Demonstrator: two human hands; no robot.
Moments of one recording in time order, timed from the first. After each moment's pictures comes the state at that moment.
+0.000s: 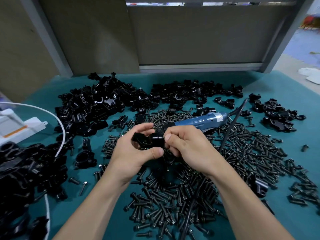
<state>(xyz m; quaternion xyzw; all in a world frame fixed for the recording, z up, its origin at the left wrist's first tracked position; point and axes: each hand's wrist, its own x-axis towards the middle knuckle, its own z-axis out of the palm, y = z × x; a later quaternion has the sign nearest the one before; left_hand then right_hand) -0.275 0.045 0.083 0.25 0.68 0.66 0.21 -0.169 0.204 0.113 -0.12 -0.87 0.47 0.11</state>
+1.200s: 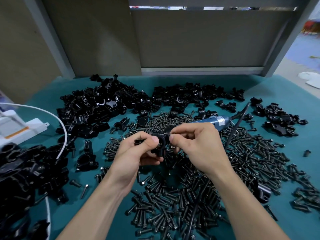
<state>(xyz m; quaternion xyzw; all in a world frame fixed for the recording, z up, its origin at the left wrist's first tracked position) -0.267 0.047 0.094 0.19 0.60 0.72 0.29 -0.168 0.204 0.115 -0.18 -0.81 0.50 0.24</state>
